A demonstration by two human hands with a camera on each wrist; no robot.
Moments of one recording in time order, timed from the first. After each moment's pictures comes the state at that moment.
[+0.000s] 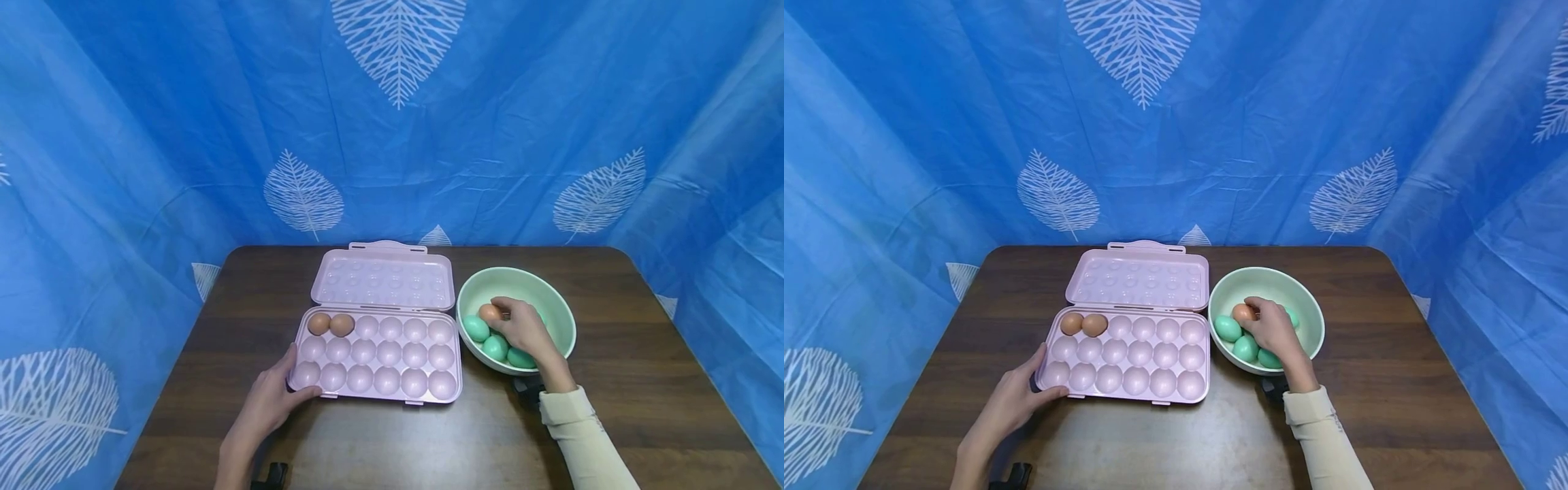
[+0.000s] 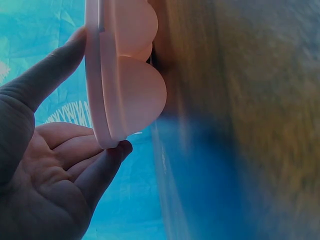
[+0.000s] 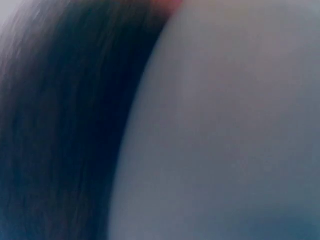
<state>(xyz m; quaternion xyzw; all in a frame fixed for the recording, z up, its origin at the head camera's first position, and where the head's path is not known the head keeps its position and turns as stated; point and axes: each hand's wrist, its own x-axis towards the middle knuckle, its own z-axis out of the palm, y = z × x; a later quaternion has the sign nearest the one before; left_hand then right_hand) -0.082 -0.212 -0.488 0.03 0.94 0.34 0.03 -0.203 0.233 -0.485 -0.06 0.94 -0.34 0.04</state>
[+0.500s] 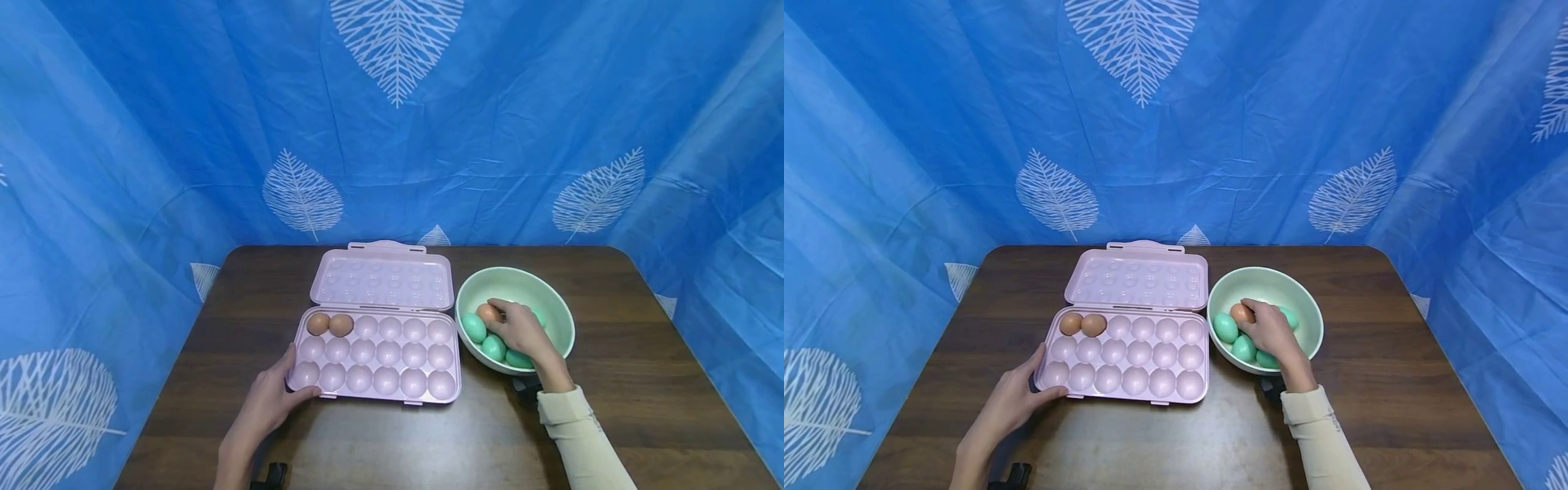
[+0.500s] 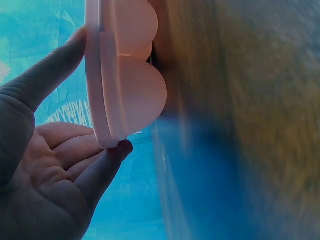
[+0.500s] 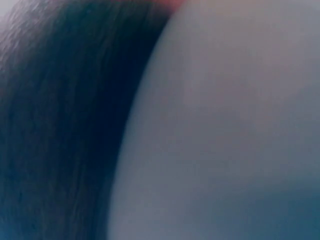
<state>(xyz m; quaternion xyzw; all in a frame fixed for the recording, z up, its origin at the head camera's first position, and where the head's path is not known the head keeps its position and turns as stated) -0.082 -0.211 -0.493 0.03 0.94 0.33 0.03 -0.204 0.232 -0.488 -0.09 0.95 -0.30 0.04</state>
